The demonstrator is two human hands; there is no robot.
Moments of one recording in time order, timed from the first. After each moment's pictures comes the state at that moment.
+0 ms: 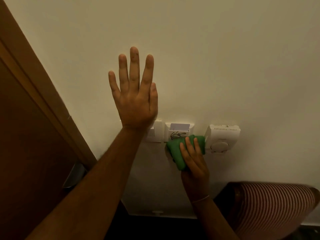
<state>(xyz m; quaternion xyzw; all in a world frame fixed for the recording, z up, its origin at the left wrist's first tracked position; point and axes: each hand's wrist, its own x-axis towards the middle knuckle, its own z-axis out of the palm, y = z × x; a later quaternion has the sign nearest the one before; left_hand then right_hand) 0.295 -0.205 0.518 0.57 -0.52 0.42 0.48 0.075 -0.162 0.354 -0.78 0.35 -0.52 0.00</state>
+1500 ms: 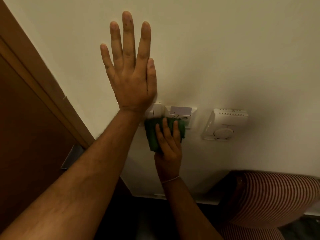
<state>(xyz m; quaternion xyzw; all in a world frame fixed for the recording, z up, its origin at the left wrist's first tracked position) 0.300 -0.214 0.517 0.56 -0.49 0.46 0.48 0.158 -0.141 0.353 -0.74 0.34 -0.57 0.06</state>
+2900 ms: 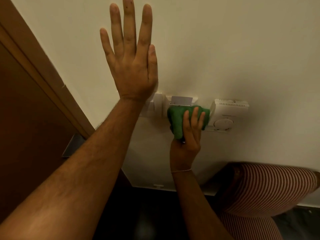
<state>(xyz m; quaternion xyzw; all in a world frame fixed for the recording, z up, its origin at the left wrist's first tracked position) 0.302 -0.218 0.515 0.57 -0.47 0.47 0.48 0.126 -0.152 0.360 -0.64 0.38 -0.66 0.12</state>
